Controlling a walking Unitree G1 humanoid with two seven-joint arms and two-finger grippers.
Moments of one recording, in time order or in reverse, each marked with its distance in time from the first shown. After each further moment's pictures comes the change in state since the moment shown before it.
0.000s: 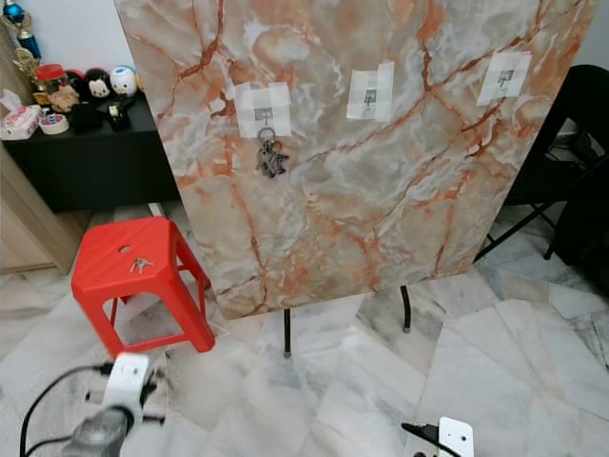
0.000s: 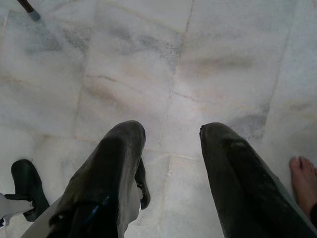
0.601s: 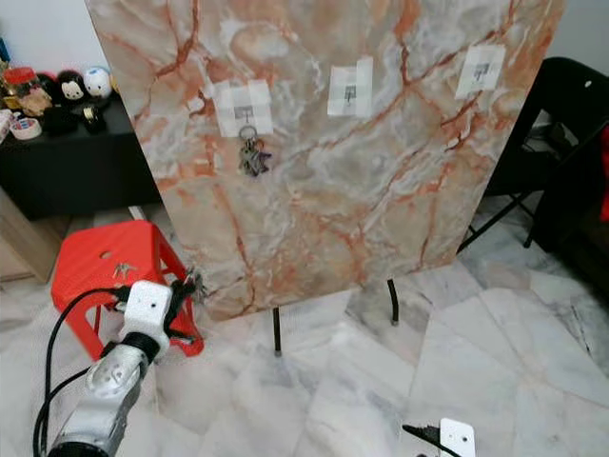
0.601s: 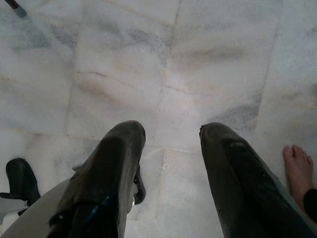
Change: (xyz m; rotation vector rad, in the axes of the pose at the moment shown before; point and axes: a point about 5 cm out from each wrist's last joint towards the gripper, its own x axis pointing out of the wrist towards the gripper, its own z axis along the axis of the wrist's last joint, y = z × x) left arm -0.024 -0.035 0.101 -0.043 -0.497 -0.220; right arm 0.000 -0.003 0.000 -0.019 0.009 -0.005
